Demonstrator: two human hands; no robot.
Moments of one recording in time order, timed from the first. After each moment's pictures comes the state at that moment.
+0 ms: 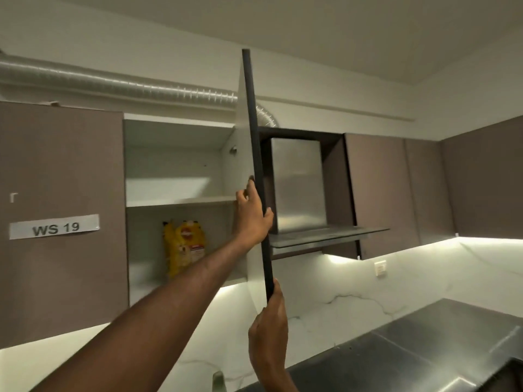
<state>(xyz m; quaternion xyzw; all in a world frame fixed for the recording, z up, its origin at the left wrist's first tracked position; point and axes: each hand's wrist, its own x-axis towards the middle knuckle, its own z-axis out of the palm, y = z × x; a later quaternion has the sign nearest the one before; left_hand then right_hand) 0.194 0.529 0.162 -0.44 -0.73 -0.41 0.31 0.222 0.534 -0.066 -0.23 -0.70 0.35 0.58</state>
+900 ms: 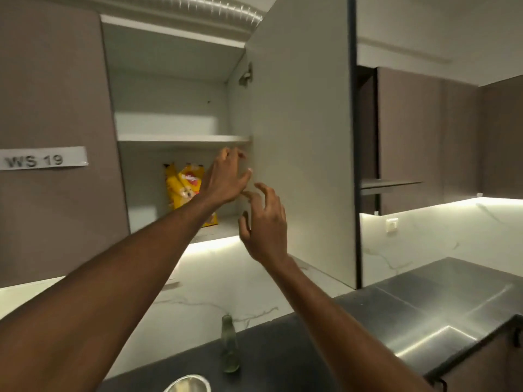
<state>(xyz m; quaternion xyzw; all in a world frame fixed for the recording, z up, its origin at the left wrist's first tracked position) 0.030 0.522 0.122 -0.45 -0.75 -0.34 0.35 0.138 0.579 0.005 -0.12 -0.79 0.09 0.60</state>
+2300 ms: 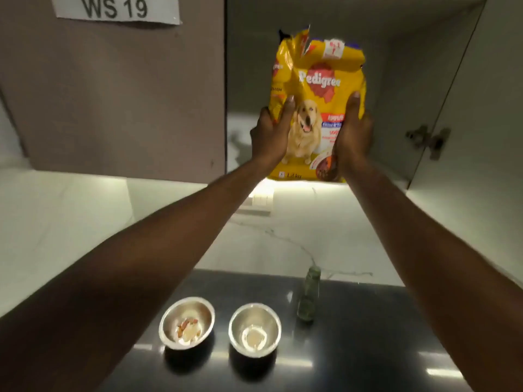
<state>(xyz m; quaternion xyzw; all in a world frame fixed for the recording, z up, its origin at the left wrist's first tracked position) -0.209 0.482 0.009 -0.17 -0.69 -0.68 0.17 -0.185 0.635 0.019 -0.15 -0.63 0.60 0.46</state>
